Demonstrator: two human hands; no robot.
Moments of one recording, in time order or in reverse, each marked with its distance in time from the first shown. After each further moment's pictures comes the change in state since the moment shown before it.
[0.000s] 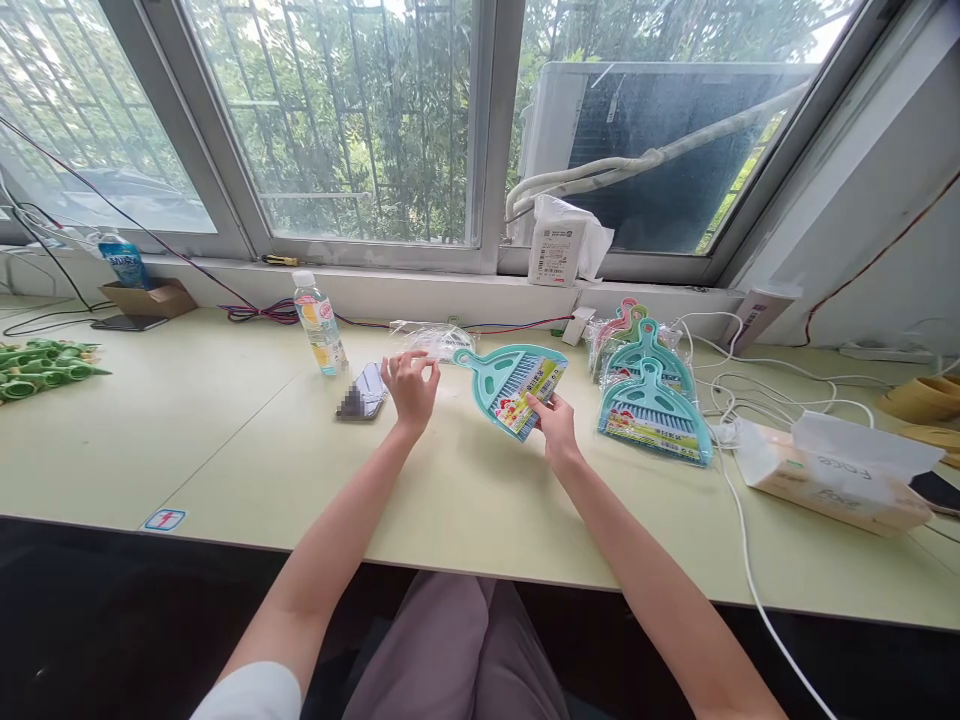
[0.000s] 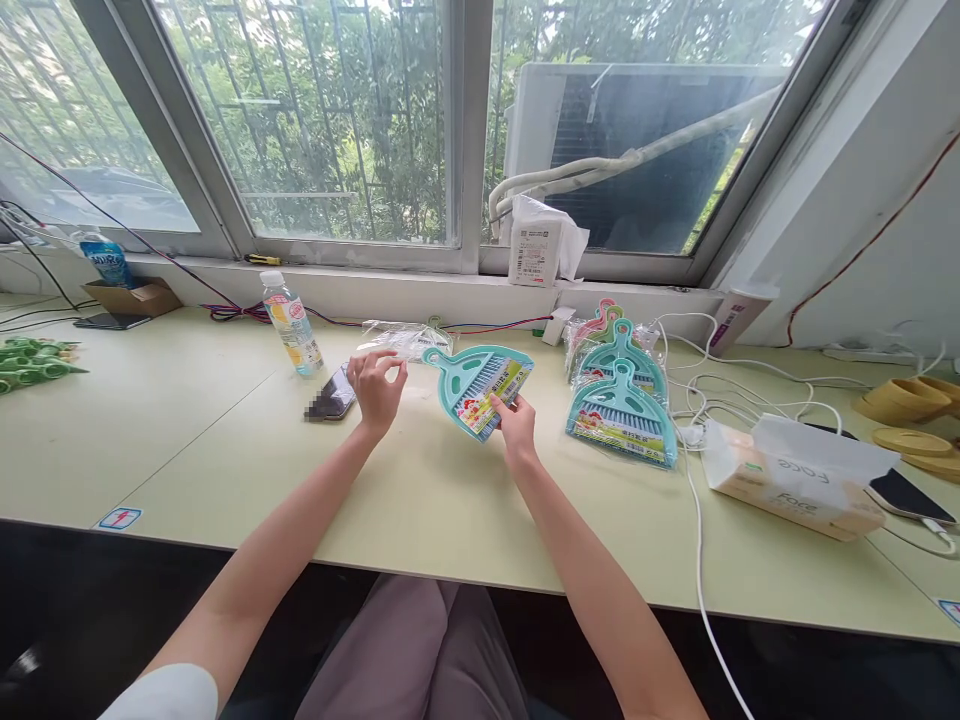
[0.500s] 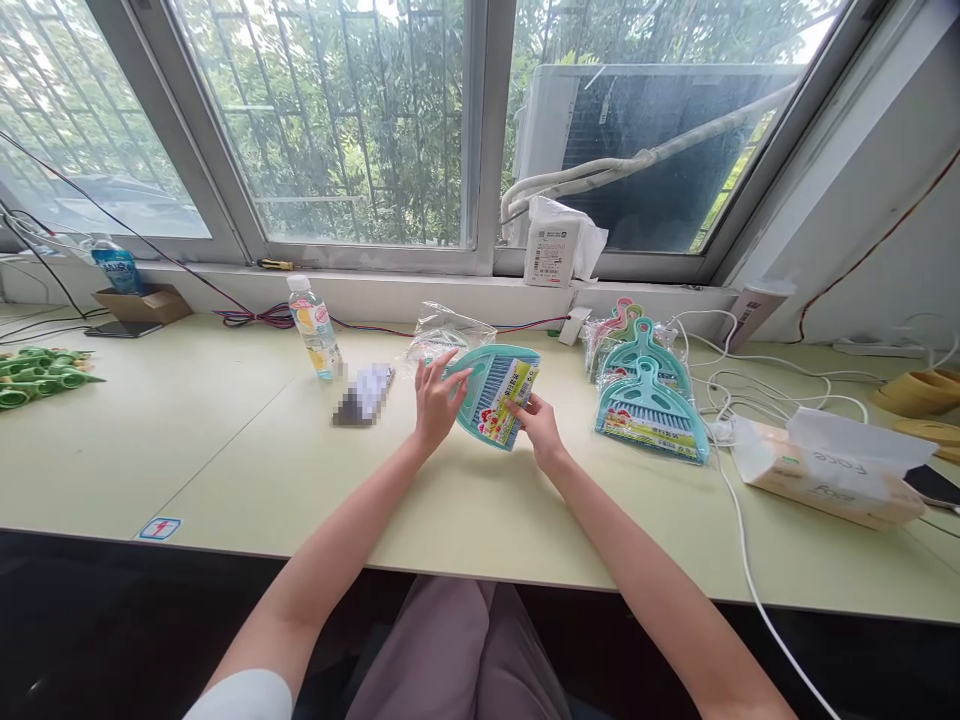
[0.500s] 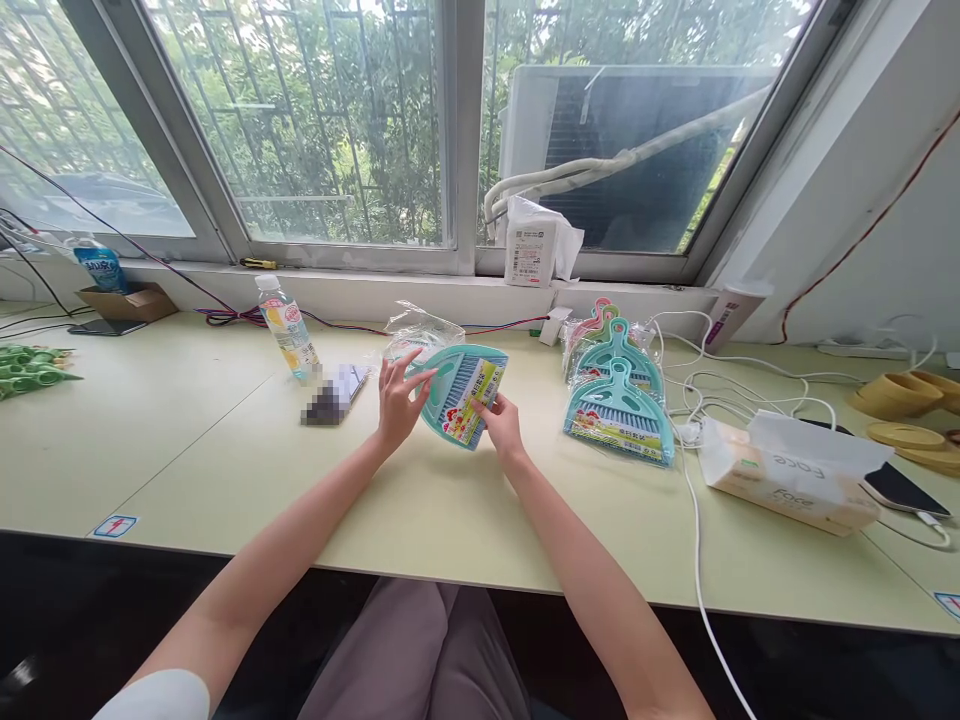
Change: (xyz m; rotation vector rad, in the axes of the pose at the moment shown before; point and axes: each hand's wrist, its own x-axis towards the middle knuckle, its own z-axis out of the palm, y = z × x) left_hand -0.018 0.033 -0.003 -0.166 -0.123 0.311; right_hand 0.008 0.016 0.005 -0.055 -0.209 -0.010
